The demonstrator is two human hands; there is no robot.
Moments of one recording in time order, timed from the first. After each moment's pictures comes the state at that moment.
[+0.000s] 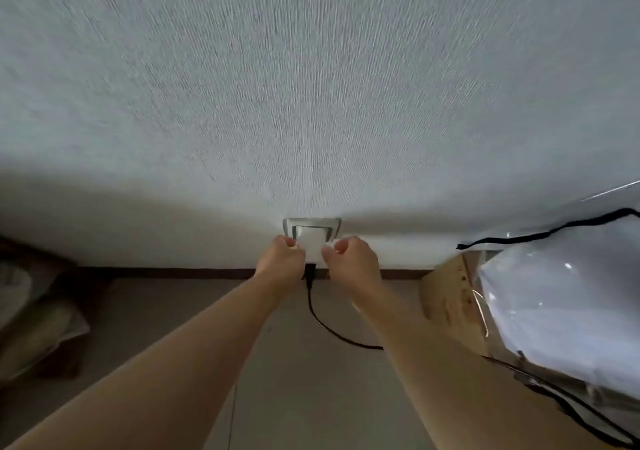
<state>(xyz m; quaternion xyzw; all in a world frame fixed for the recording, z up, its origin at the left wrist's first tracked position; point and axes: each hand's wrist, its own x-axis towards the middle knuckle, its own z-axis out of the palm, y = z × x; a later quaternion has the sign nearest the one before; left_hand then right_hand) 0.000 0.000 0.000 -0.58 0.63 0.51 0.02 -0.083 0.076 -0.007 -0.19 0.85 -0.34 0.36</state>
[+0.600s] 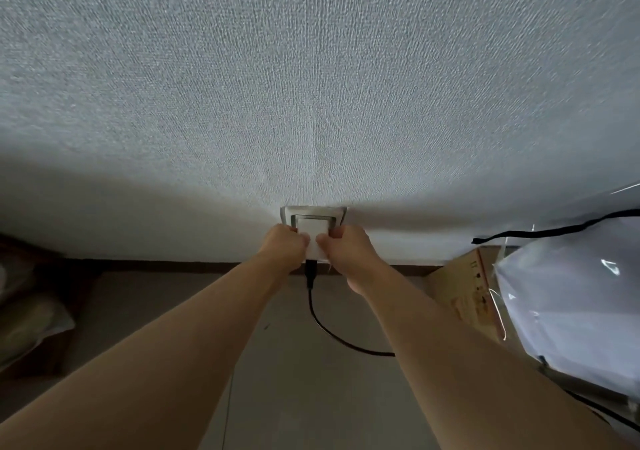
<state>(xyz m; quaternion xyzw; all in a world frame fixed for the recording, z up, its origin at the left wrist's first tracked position) -0.019 -0.017 -0.029 -0.58 0.60 0.55 0.02 -0.094 0.053 -0.034 -0.14 0.79 -0.40 0.45</state>
